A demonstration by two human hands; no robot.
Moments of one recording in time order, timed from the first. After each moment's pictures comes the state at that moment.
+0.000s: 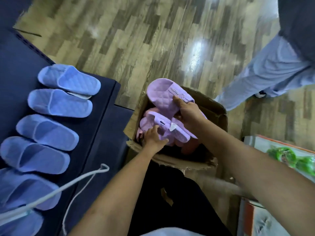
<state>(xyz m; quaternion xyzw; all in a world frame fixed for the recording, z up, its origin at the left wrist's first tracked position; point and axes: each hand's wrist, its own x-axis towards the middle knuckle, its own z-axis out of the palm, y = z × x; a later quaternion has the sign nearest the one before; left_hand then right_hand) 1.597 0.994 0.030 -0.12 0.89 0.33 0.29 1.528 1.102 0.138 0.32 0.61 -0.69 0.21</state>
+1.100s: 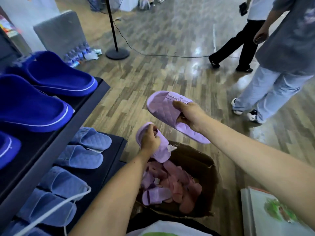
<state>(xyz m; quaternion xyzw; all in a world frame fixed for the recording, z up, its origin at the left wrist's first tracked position) 1.498 0.979 0.209 -0.10 0.88 0.46 0.03 1.476 1.104 0.341 0.15 0.72 -0.67 0.12</state>
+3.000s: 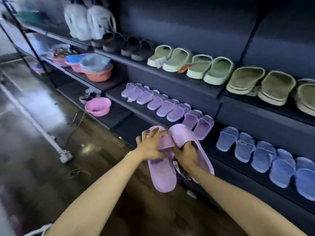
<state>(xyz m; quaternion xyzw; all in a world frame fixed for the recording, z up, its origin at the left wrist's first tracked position) 2.373 0.986 0.304 -0.74 0.64 0.20 -0.08 2.225 0.947 0.267 -0.62 0.61 -0.25 0.42</state>
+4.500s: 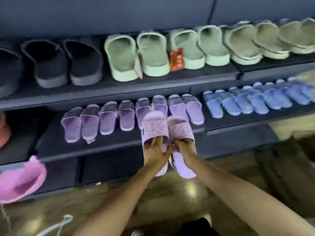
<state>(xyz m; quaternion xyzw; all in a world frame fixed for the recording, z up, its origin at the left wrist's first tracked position) 2.580 0.754 0.222 -0.50 0.81 0.26 -0.13 2.472 0.782 0.234 -0.13 0.72 -0.50 0.46</state>
